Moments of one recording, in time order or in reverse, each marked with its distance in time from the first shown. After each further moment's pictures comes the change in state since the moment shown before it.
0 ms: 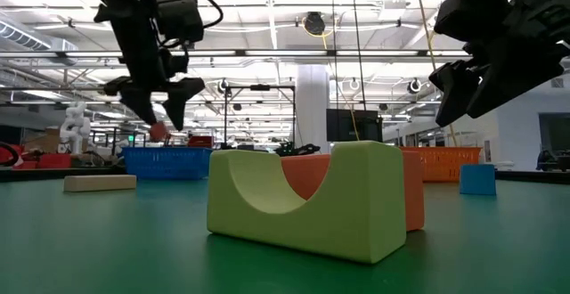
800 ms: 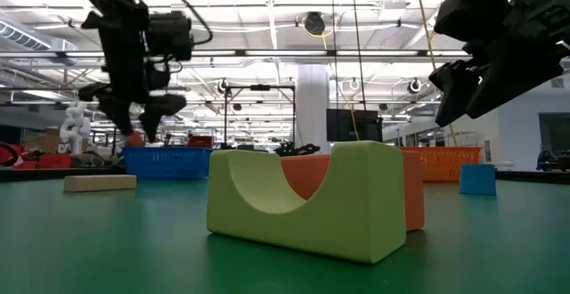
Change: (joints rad) left arm 0.026 0.000 -0.077 -0.098 -0.032 -0.136; right arm -0.001 0.000 0.000 0.000 0.004 -0.005
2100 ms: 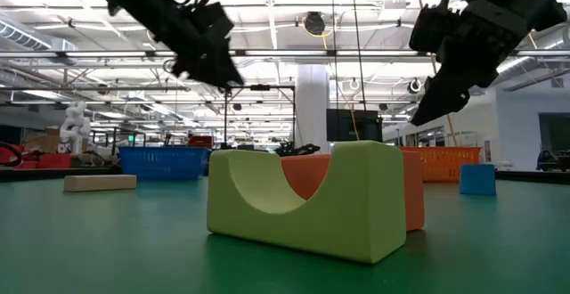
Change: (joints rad) left arm -0.202 0.001 0.063 0.735 0.208 0.722; right arm -0.145 0.000 0.000 0.067 0.001 0.235
